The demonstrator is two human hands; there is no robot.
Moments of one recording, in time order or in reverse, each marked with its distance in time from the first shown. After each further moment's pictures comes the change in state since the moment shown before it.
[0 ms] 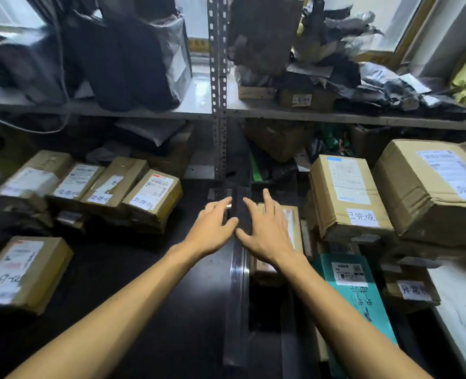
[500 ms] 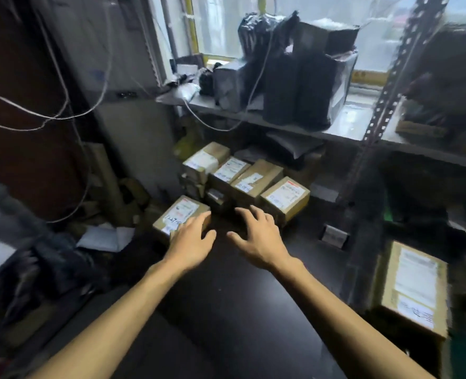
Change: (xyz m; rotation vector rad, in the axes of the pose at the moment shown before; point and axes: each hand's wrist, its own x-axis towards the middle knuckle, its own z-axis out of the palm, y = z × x) left_hand -0.215 -0.154 -0.159 0.126 0.476 -0.444; right_hand -0.062 -0.241 0.064 0.113 -0.272 -0.525
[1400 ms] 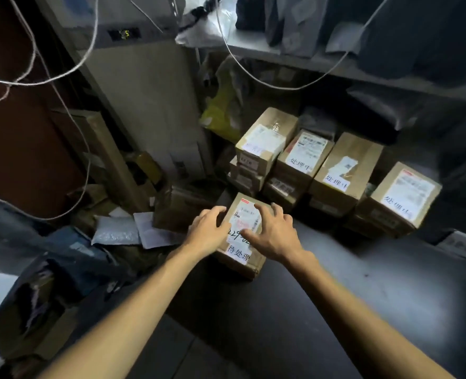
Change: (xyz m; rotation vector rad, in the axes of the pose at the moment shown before) left_hand 0.237 -0.236 -0.019 -0.067 -0.277 -0.157; right_hand 0.252 -0.088 0.184 0.029 -0.196 0.353
